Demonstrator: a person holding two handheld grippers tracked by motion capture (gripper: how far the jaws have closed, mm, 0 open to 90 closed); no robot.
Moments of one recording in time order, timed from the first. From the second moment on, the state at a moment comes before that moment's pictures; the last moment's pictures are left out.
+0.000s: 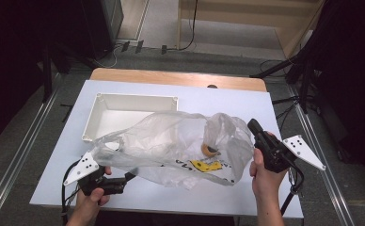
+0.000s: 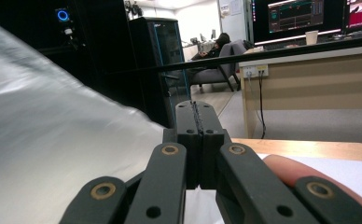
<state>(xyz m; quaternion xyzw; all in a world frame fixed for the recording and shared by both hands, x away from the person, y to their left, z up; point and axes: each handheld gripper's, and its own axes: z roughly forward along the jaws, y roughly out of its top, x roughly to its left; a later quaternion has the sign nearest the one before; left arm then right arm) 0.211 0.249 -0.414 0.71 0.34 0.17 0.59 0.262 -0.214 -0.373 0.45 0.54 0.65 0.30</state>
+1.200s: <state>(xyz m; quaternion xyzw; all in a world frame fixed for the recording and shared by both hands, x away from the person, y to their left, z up) 0.286 0.155 -0.386 0.74 0.35 0.12 0.56 0.187 -0.244 -0.348 0.44 0.56 0.62 0.32</state>
